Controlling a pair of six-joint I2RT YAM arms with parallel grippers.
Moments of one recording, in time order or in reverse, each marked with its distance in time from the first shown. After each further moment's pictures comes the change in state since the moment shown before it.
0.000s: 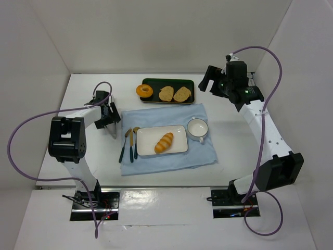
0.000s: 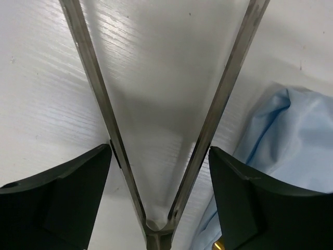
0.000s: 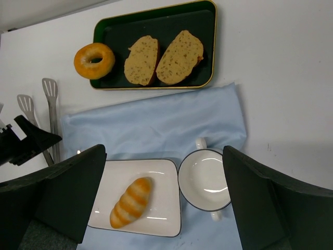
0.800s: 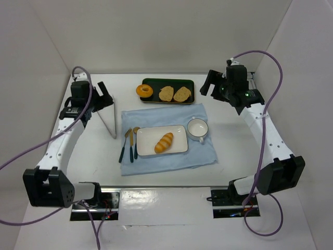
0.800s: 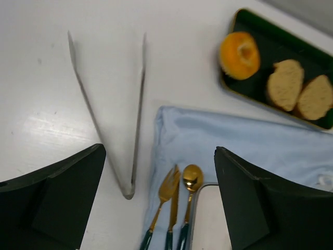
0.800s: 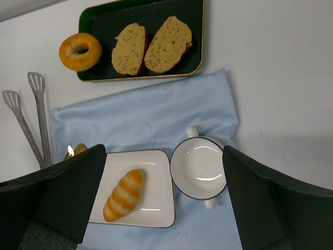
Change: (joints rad) left arm 0.008 -0.508 -0.030 -0.008 0.094 0.052; right arm 0.000 -0.039 -0.055 -0.023 0.027 0.005
